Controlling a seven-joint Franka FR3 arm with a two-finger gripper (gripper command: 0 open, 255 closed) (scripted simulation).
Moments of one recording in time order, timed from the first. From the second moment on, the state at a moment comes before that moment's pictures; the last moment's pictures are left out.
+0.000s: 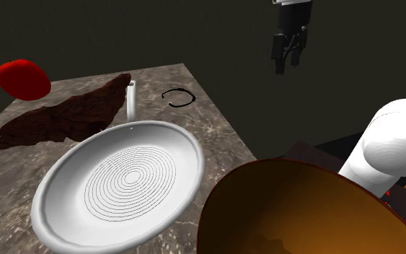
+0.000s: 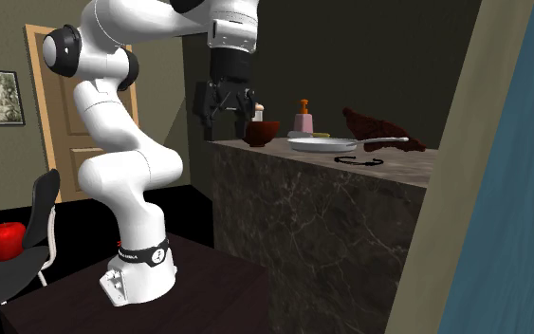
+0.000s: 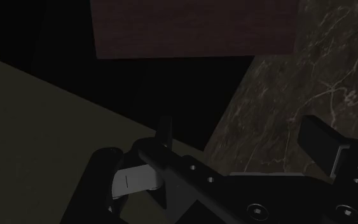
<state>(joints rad) 0.00 -0.74 0.04 -2.32 0.03 1.46 0.04</state>
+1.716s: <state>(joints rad) 0.03 -0.11 0.39 -1.86 0.06 1.77 0.61</state>
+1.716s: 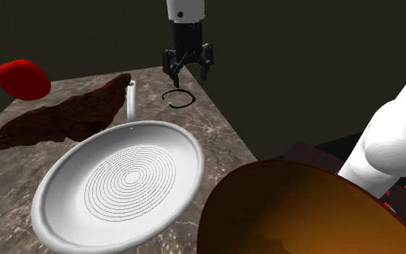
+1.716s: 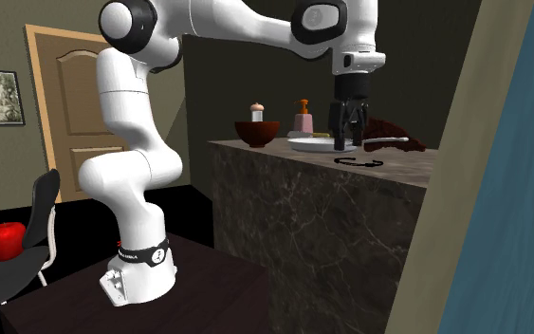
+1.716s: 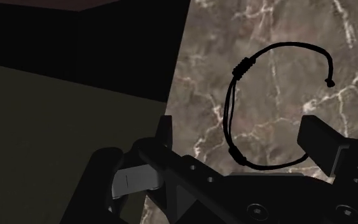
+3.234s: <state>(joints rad) 0.03 -0.11 0.39 -1.93 0.06 1.85 0.62</state>
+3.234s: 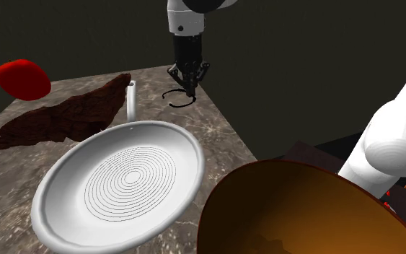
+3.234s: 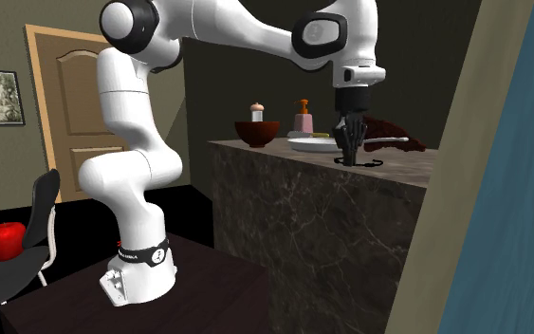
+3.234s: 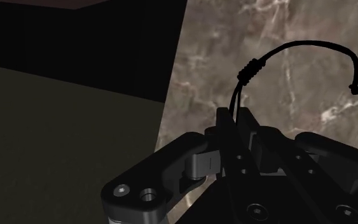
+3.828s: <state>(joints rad) 0.03 -0.11 0.39 -1.82 0.06 1.74 0.62</state>
